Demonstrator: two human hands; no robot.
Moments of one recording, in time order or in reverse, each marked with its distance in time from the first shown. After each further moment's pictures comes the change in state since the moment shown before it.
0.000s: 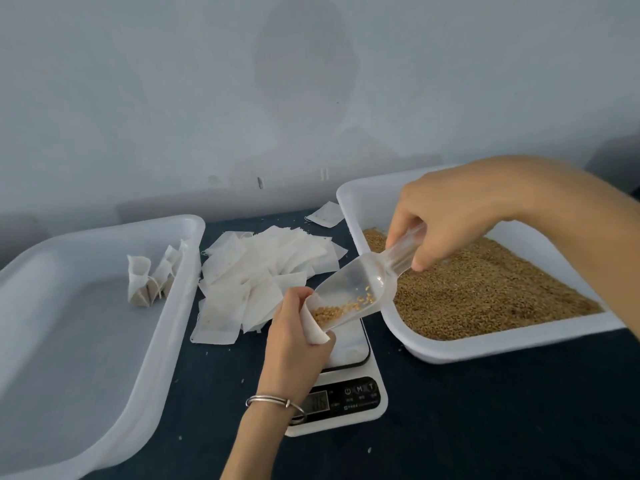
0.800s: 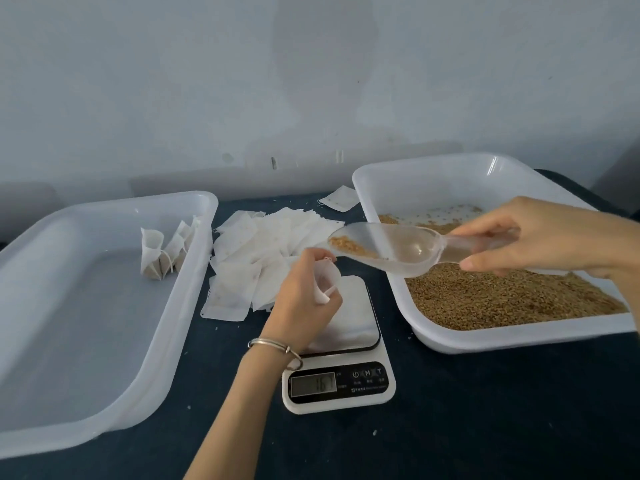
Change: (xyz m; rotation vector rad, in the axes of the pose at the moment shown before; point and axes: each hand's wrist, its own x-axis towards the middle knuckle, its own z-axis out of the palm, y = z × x) left_hand 0.029 -0.001 -0.009 0.035 -0.106 0.090; right_hand -0.014 0.055 0.072 0.695 0.185 0.049
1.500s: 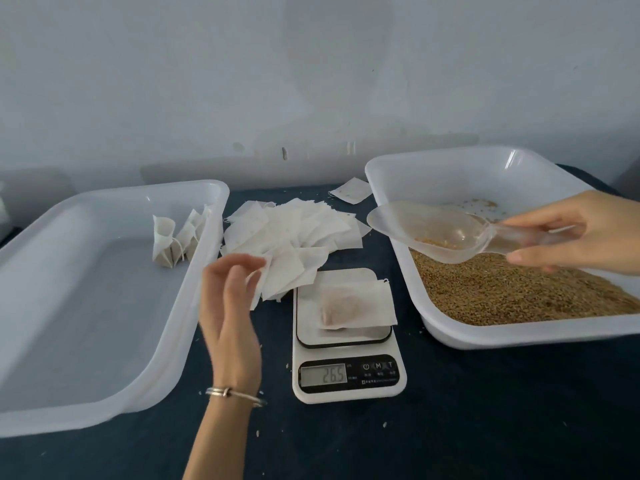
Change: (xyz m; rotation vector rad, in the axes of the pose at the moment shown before) left_hand -0.047 -0.007 -0.039 -0.605 0.628 -0.016; right_hand -0.020 0.008 -0.002 0.016 0.155 0.126
